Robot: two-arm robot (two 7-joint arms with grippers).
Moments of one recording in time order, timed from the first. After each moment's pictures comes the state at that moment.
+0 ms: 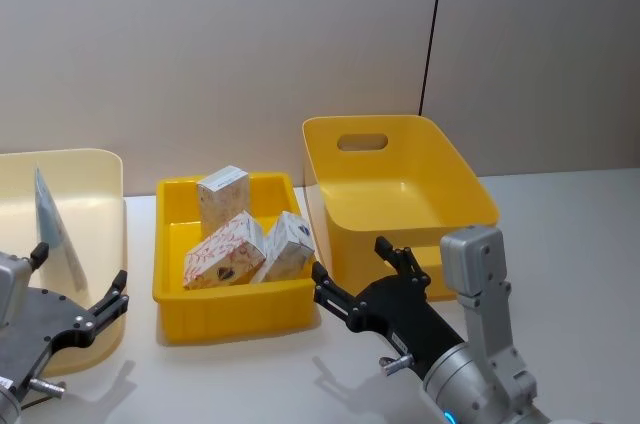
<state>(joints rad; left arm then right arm) -0.24 0.38 0.45 -1.63 -0.20 0.01 -0.01 -0.01 0.34 -0.23 -1.77 0.29 0.03 0.07</state>
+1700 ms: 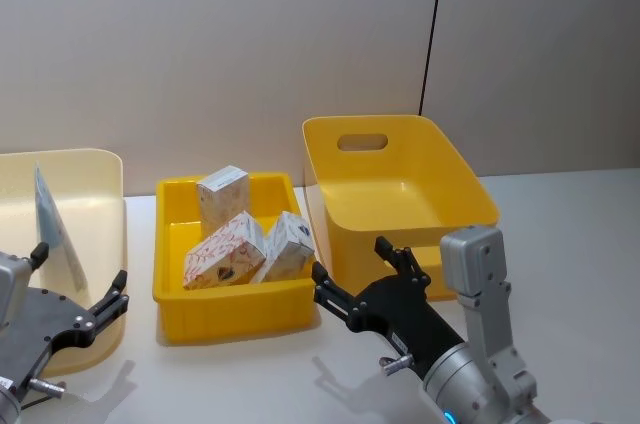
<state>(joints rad) -0.24 0.38 0.45 -1.63 -0.20 0.01 -0.01 -0.01 0.34 -0.23 -1.77 0.29 0.03 0.07</state>
